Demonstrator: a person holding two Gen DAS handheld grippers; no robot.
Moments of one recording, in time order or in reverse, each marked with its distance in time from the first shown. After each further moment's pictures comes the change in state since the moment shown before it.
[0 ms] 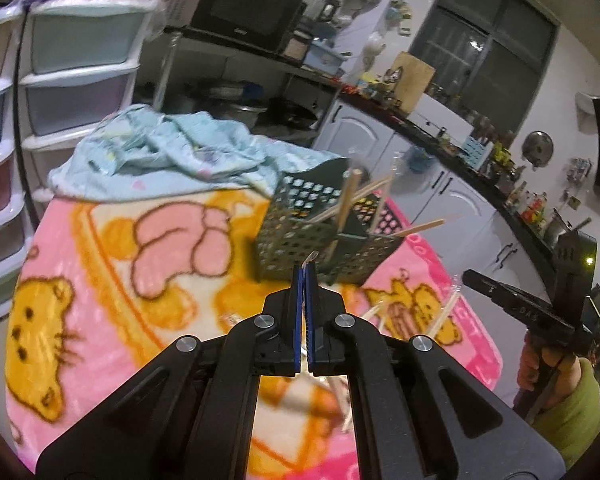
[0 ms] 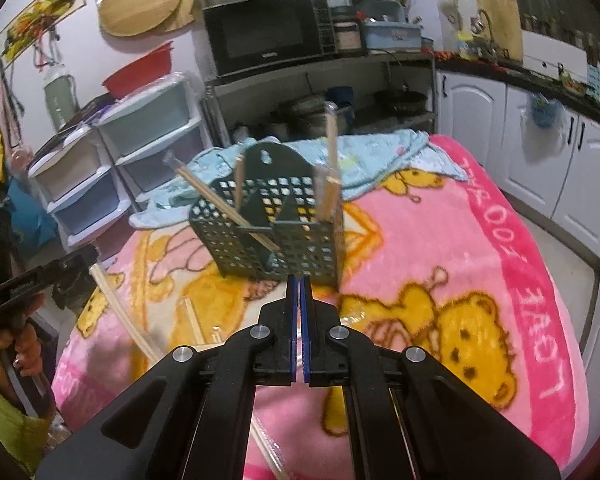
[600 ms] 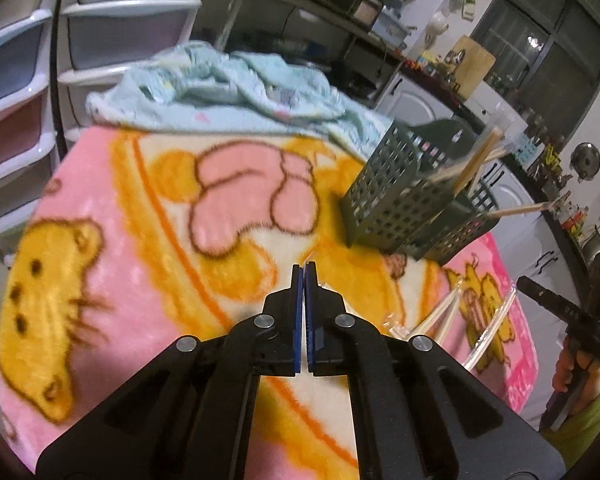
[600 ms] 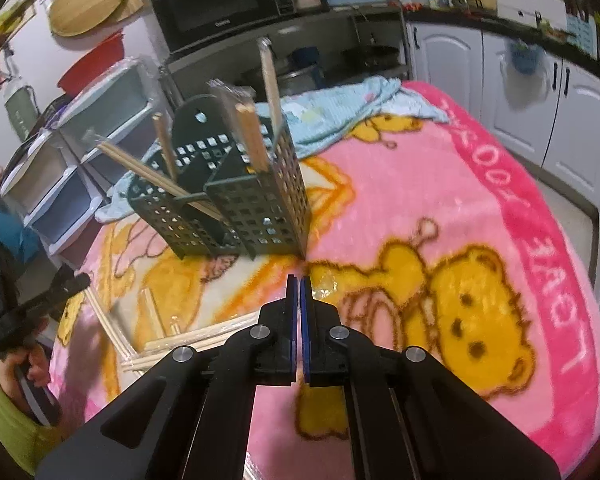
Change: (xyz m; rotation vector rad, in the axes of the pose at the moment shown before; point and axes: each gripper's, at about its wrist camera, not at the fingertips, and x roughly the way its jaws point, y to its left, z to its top) left arm 0.041 0.078 -0.025 -0.134 0.115 0.137; right arm 0.046 -0.040 -0.018 0.125 0.112 -0.047
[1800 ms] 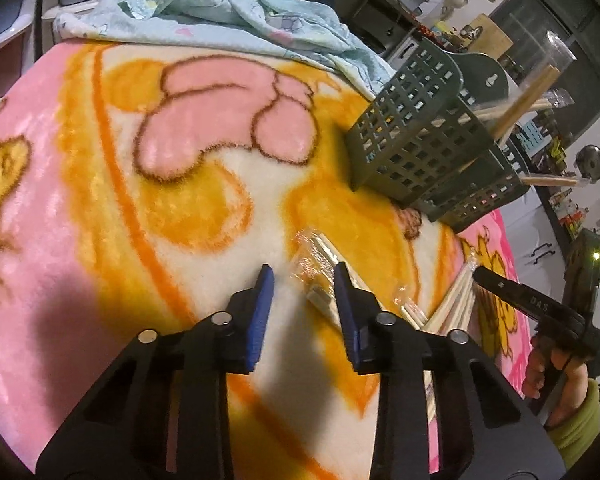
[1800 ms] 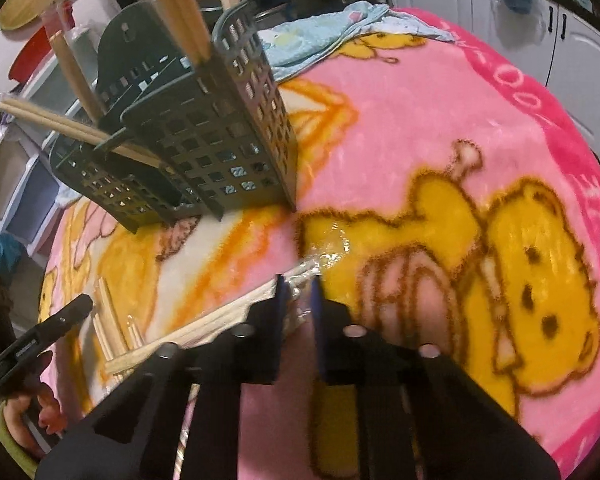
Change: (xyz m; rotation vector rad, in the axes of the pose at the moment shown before) left arm 0.069 0.000 -0.027 -0.085 0.172 -0.030; right arm 0.091 -0.005 -0.013 0.116 0.200 -0.044
